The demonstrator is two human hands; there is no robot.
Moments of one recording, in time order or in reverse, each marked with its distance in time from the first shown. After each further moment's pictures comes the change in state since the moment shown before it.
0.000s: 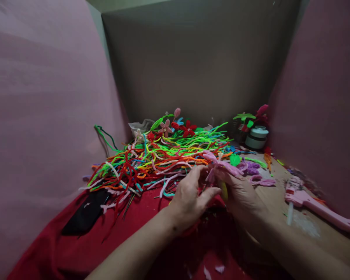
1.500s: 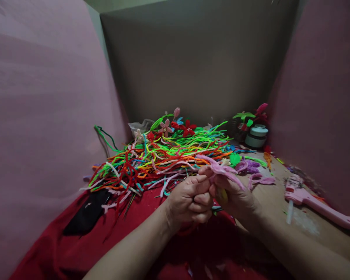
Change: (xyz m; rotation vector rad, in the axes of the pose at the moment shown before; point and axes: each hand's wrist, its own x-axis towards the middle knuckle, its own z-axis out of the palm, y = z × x) left_hand 0.002 -0.014 -0.006 -1.259 -0.528 -0.511; right_hand -0.003 0.005 0.001 -0.160 -0.203 -0.024
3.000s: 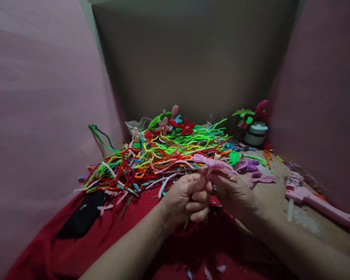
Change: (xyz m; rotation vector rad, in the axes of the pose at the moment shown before) left_hand -0.001 -0.001 0.000 -0.011 0.053 0.066; right_hand 0.000 0.001 -0.004 0.142 -0.006 0.124
